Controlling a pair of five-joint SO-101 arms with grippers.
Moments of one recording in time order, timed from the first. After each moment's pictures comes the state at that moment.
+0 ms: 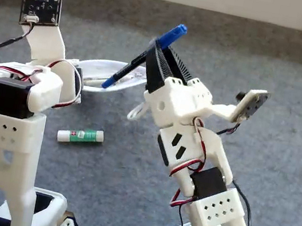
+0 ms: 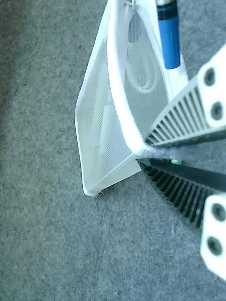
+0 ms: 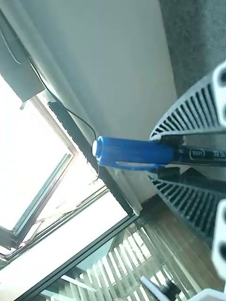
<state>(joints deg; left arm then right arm) -1.2 -34.2 6.3 87.7 17.6 -31.4 -57.1 53.7 -2.2 -35.4</state>
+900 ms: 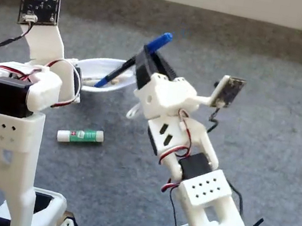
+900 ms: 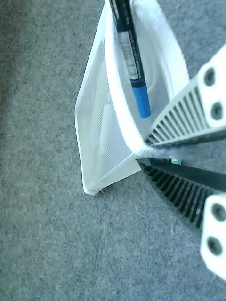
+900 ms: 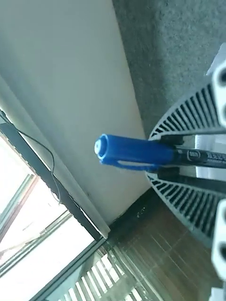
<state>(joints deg) -1.9 -34.2 6.3 87.7 17.6 -33.4 -45.3 55.7 -7.0 -35.6</state>
